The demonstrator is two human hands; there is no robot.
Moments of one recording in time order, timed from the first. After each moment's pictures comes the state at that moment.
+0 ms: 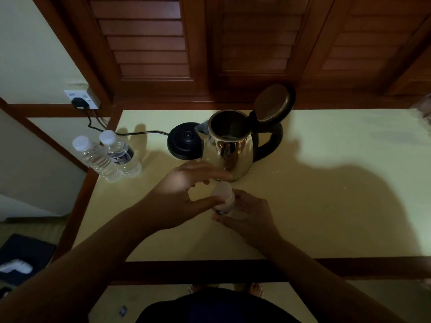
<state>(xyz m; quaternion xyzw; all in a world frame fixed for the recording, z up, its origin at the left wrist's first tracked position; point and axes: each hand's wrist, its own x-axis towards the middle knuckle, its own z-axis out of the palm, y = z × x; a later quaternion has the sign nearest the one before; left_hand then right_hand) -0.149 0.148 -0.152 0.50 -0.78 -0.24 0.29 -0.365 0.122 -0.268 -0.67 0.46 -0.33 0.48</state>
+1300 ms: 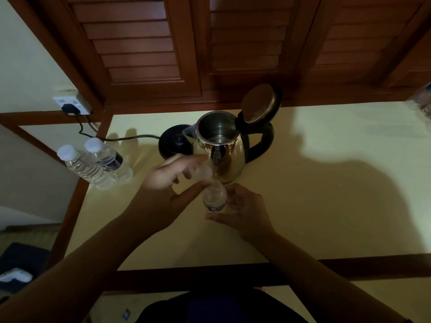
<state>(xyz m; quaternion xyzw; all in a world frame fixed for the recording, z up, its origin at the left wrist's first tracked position) -0.152 0.140 -0.159 0.55 -0.74 -0.15 0.36 -0.363 0.104 -0.261 -0.64 0.48 -0.33 0.49</state>
